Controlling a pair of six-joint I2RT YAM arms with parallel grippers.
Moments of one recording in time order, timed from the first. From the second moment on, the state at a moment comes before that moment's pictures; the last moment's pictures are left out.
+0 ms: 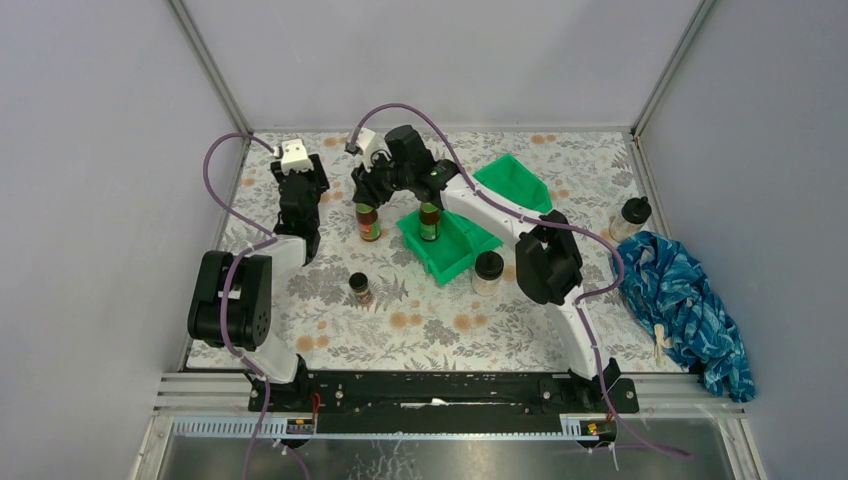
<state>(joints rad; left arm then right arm) -0.07 1.61 0.75 0.85 -0.33 -0.05 0.77 2.26 2.05 -0.28 -0.43 -0.17</state>
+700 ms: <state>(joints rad) -0.10 1.61 0.75 0.86 -0.37 -0.03 0.78 2.20 2.00 -0.31 -0.40 -0.17</state>
